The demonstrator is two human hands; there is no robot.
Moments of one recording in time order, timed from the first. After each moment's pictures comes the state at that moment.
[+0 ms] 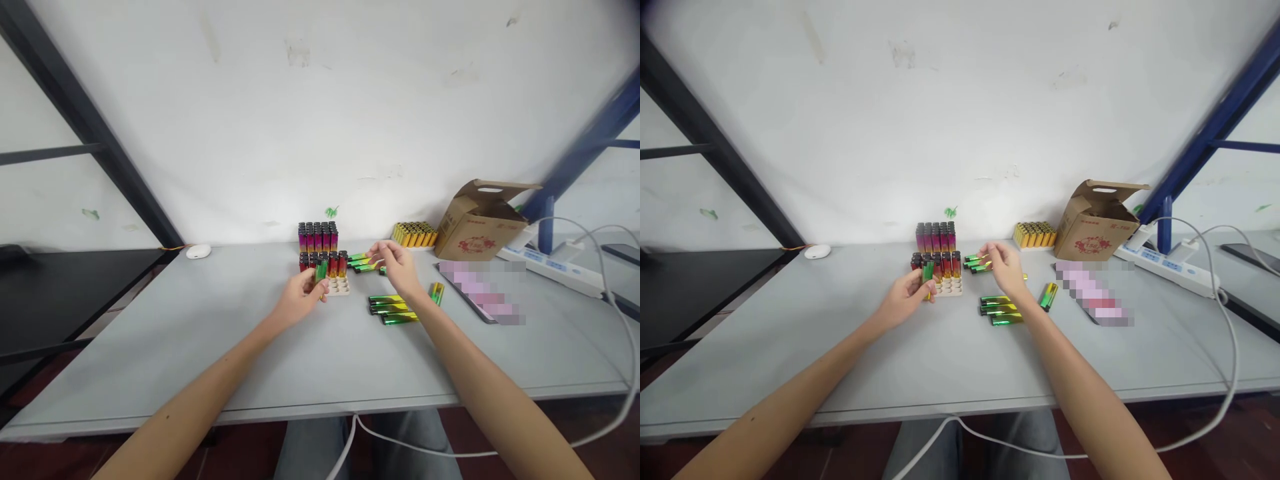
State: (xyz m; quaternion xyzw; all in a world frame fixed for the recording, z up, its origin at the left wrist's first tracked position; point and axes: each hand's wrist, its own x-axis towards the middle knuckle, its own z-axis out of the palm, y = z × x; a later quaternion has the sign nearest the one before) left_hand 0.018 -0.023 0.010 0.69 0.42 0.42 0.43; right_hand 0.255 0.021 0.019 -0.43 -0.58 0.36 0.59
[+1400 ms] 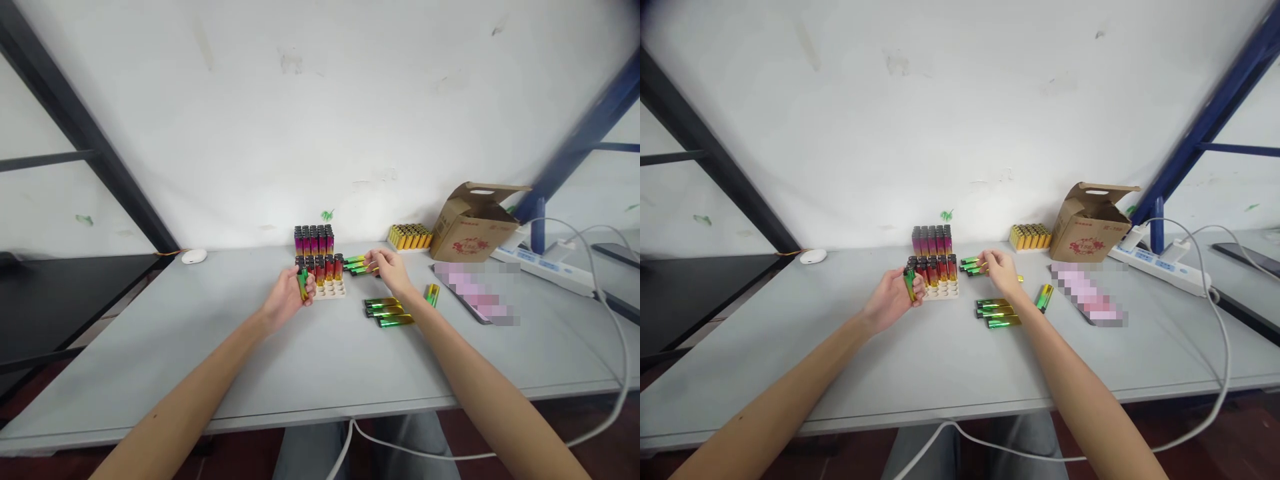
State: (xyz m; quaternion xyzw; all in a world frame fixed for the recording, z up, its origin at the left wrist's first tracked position) left_hand 0.010 -0.018 0.031 0.41 0.31 0.42 0.74; right_hand 0.263 0.036 0.004 -0.50 -0.53 0.40 0.55
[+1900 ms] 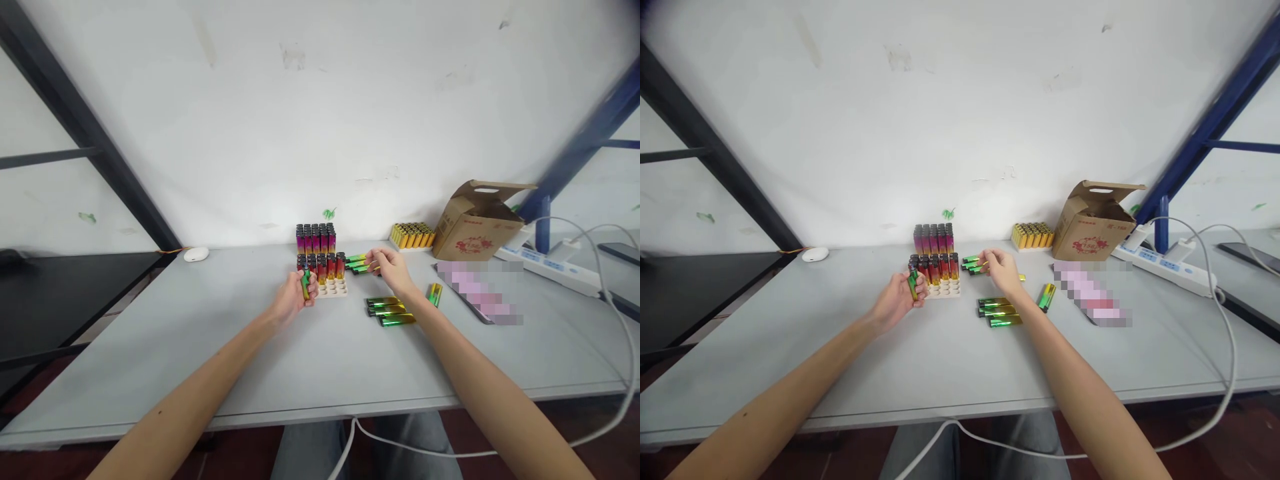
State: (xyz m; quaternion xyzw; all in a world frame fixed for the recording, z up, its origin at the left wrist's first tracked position) left_hand 0.018 -0.019 0.023 0.41 0.35 0.44 0.72; right_hand 0.261 0.034 0.004 -0.50 -0.54 0.40 0.55
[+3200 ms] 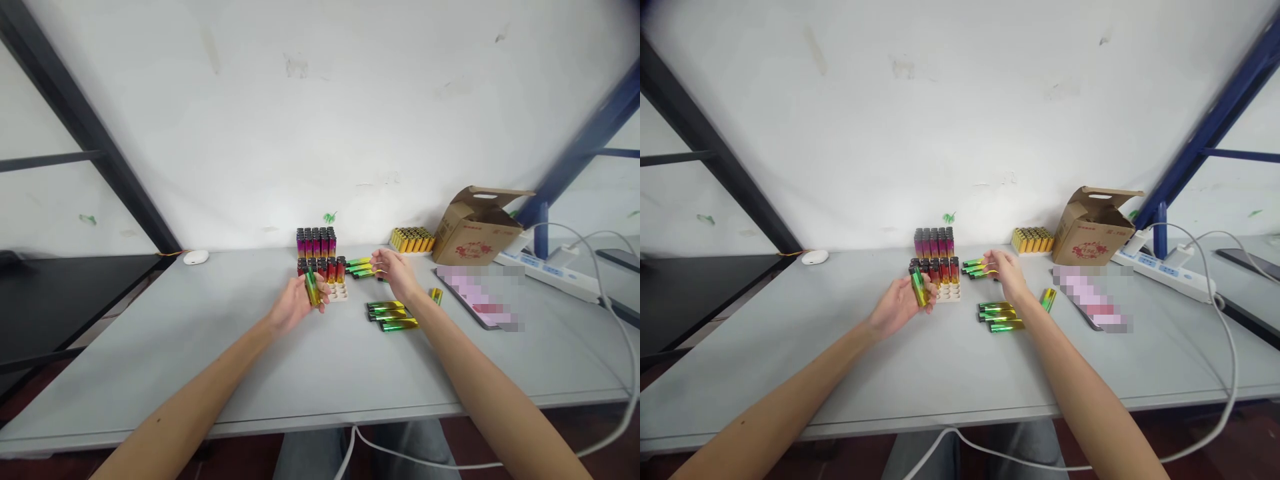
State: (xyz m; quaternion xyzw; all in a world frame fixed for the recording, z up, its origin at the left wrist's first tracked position) left_hand 0.016 -0.024 0.022 0.44 0.26 0.45 0.74; right_hand 0.262 0.032 0.014 -0.46 -0.42 0.50 0.60
